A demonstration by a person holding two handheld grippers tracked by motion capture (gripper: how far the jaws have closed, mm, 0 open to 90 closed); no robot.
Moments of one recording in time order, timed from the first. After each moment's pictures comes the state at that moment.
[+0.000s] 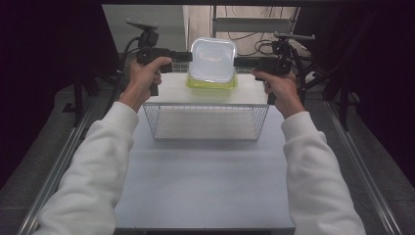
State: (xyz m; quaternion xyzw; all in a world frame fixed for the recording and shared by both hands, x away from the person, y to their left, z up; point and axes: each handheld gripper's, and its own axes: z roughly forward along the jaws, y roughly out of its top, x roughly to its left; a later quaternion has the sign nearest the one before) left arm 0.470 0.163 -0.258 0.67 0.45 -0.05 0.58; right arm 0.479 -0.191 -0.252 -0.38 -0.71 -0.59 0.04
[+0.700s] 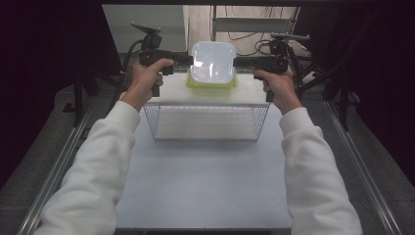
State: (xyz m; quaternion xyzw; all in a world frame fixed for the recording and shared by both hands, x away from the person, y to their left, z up) left arm 0.482 0.162 -0.268 0.67 0.47 -0.07 0.57; right arm 0.501 -0.192 -0.263 -0.41 -0.71 -0.58 0.06
